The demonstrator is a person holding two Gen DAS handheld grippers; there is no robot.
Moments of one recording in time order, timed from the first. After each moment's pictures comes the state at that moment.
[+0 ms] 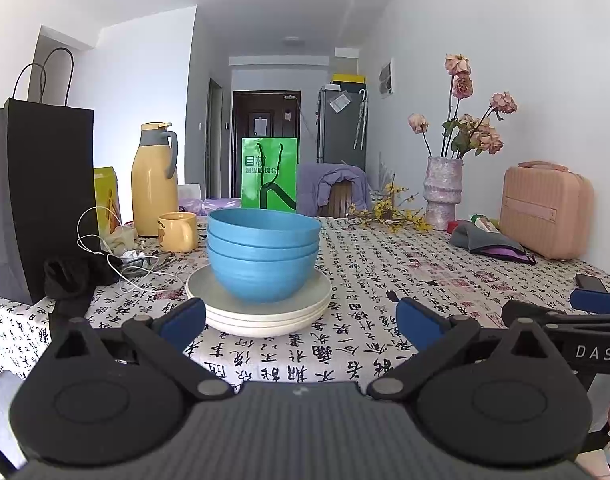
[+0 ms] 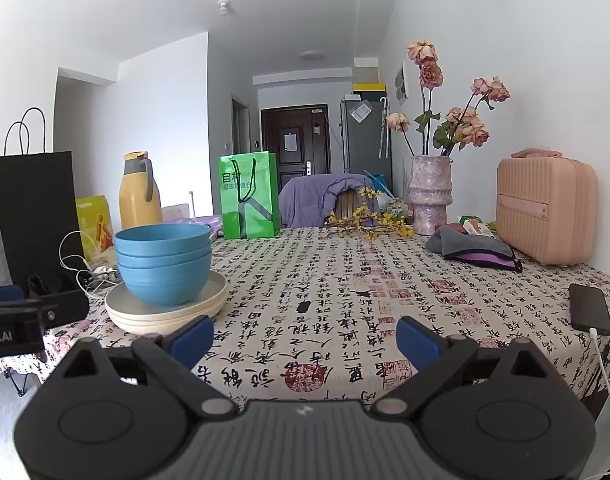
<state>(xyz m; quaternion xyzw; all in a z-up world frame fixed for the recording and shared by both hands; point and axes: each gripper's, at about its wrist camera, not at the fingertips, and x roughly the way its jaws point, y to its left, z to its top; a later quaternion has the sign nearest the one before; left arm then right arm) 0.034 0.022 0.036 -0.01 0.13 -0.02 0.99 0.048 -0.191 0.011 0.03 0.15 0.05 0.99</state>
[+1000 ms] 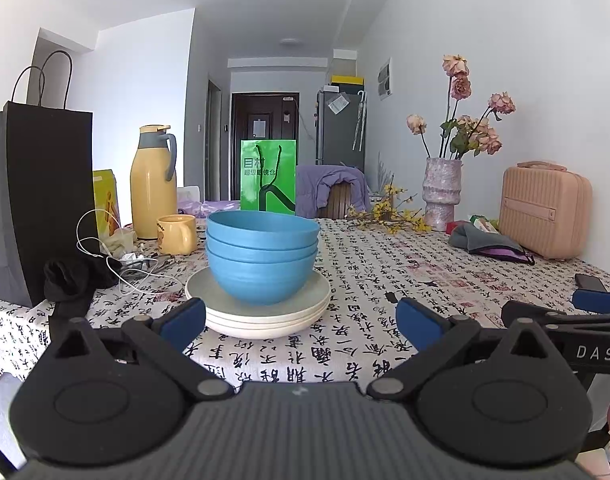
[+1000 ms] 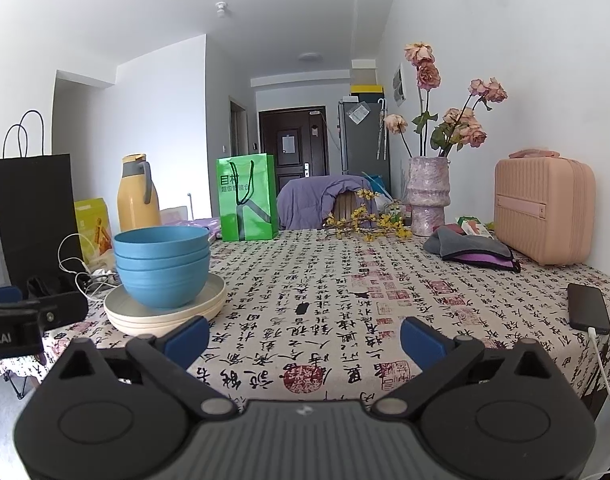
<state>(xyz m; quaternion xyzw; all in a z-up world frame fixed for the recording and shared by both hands) 0.033 0.022 0.037 0.00 0.13 -0.02 0.99 0.048 -0.191 0.011 0.03 0.15 0.05 0.99</state>
